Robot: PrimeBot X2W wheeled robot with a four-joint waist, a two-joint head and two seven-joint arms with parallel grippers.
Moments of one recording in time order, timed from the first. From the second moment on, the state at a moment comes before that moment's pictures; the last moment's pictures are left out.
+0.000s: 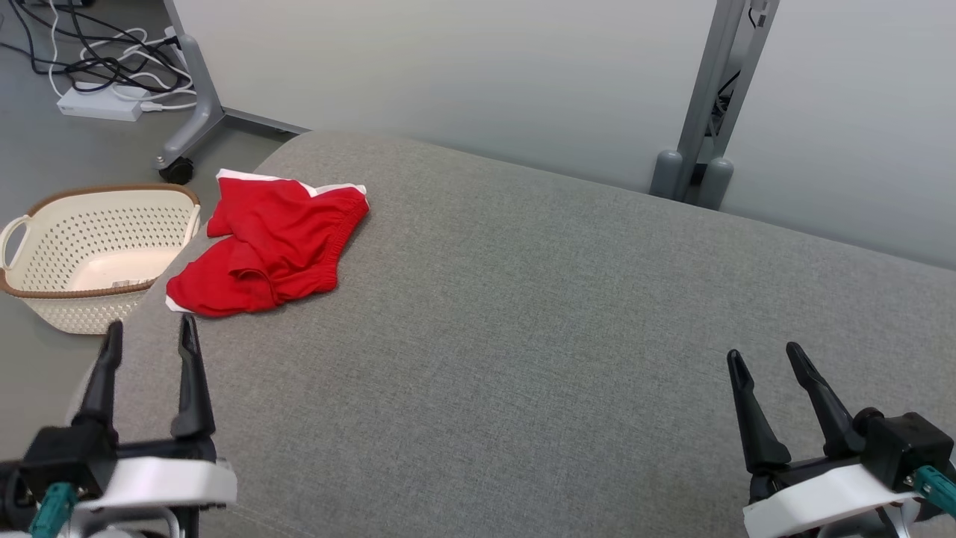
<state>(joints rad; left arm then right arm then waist) 0.02 0.28 -0.12 0.00 -0.36 0.23 -0.26 0.03 -0.05 0.05 0.01 0.21 0.13 -0.11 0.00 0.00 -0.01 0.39</state>
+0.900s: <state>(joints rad) -0.72 0.39 -0.19 0.80 -0.41 -0.05 -0.06 -0.13 -0.07 0.08 -0.10 0.13 0.13 -0.04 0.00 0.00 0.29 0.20</state>
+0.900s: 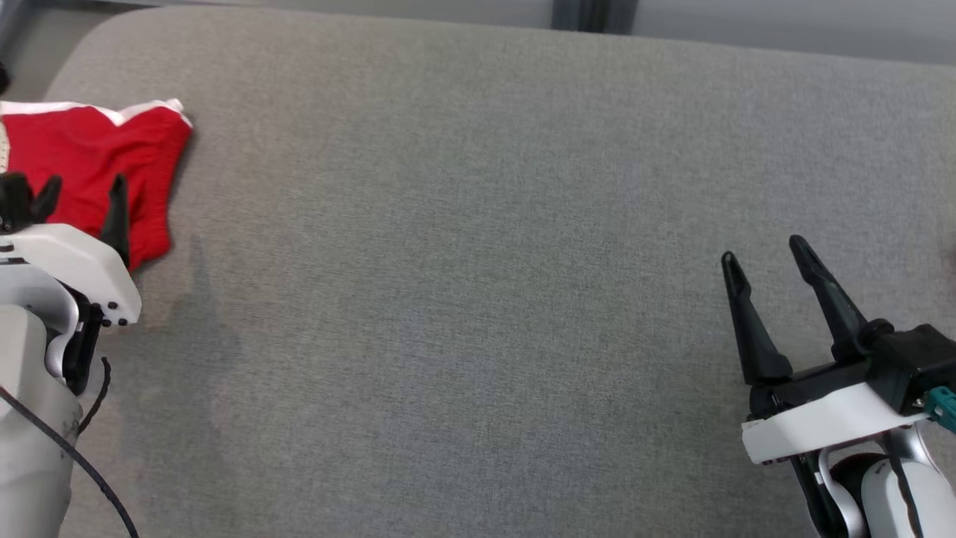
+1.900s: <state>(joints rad) -0.93 0.36 -0.20 1.03 -0.43 -0.07 -0.25 -0.16 -0.07 -0.02 -0.12 0.11 0.13 -0.06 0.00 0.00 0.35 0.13</state>
